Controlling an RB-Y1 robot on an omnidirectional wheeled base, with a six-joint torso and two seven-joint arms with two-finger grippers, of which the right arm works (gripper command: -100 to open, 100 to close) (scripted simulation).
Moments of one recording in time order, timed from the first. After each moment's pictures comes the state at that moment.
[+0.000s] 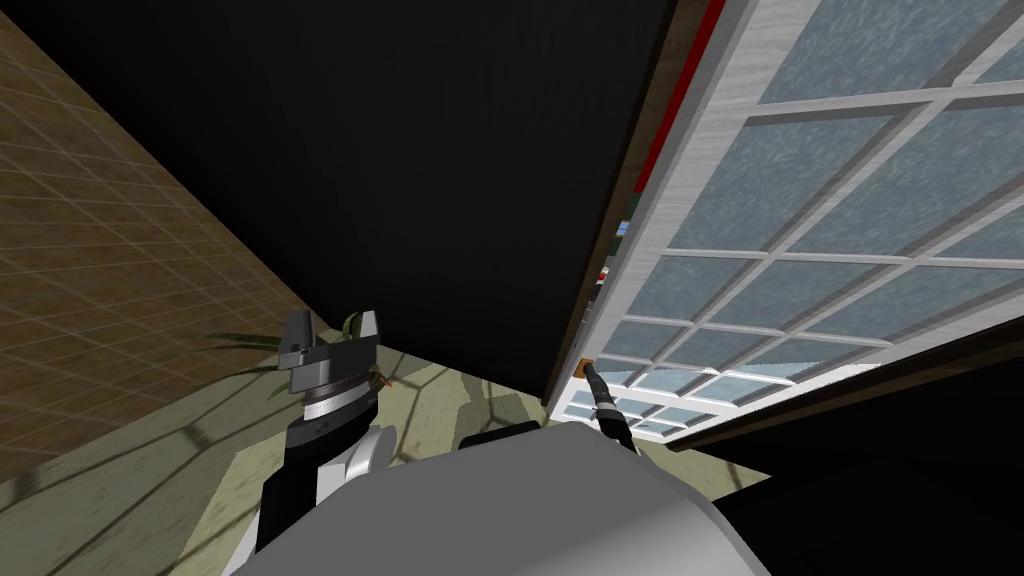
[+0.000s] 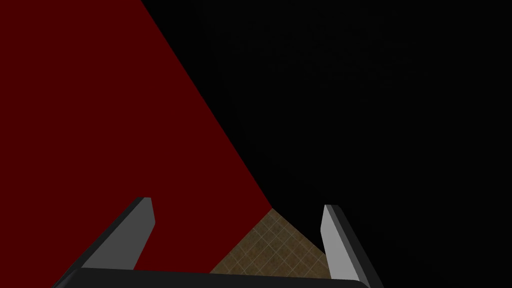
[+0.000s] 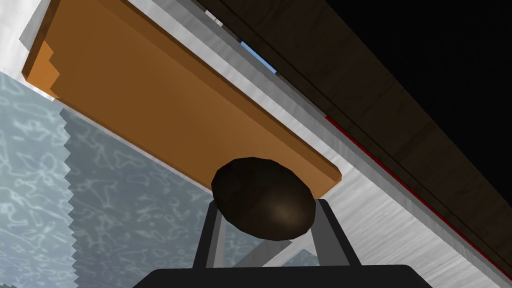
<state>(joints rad) 0.22 -0.27 -0.14 -0.79 -0.22 -0.95 0.53</state>
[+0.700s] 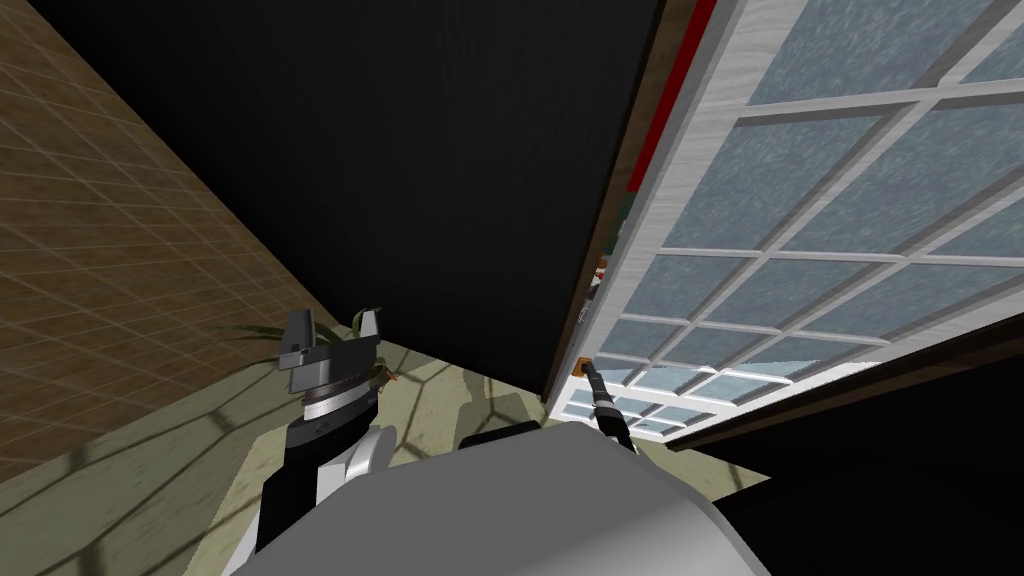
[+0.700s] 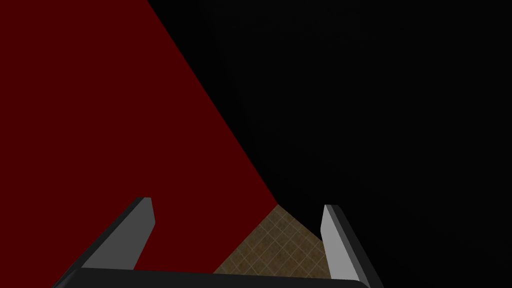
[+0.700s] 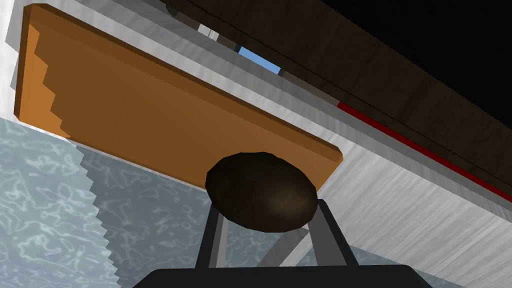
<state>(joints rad) 0.22 -0.27 -0.12 -0.80 -0.27 -0.94 0.36</state>
